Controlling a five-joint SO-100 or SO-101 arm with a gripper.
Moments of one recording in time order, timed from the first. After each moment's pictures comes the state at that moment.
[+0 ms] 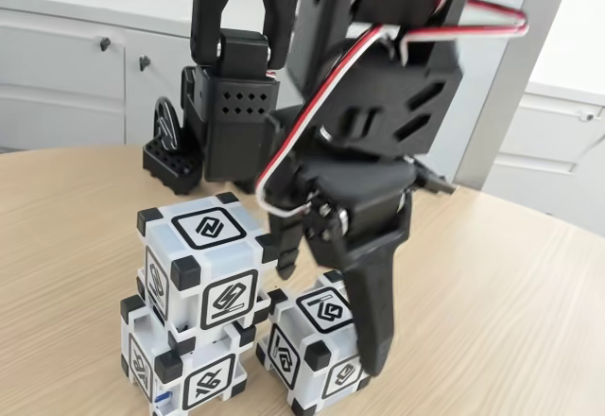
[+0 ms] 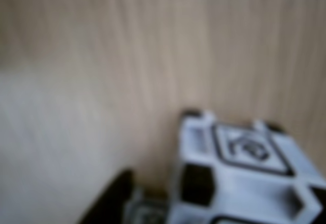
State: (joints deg) arm 8.6 77.6 95.9 77.3 -17.7
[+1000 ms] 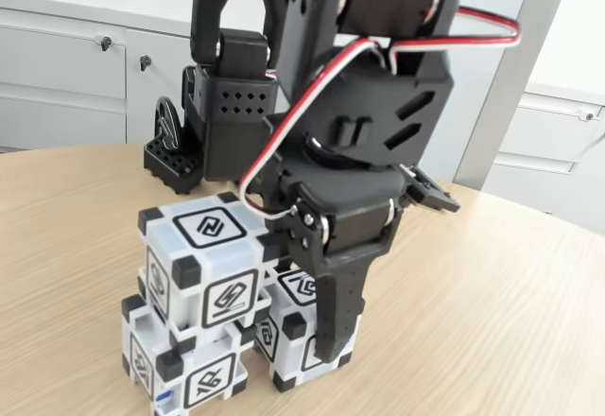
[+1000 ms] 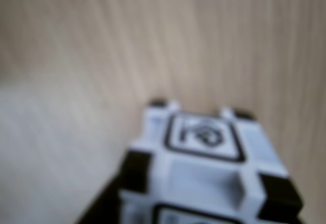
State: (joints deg) arm 9.3 77.2 95.9 77.3 -11.9
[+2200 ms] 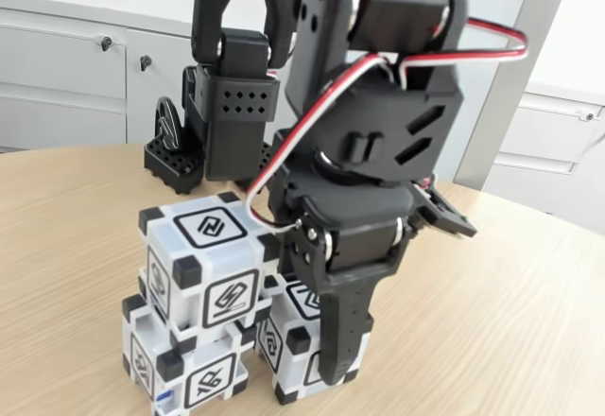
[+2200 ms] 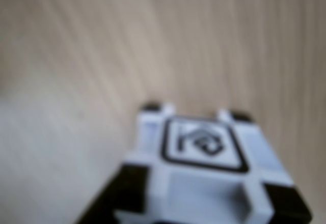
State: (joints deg) arm 8.5 74.3 94.3 71.6 -6.6
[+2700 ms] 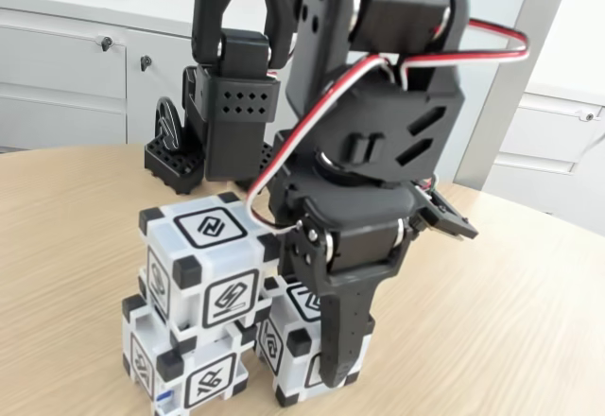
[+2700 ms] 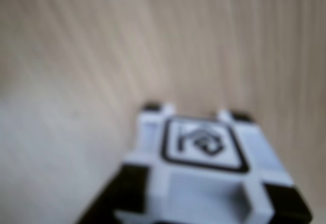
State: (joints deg) arm 8.5 74.6 94.0 71.4 -6.3
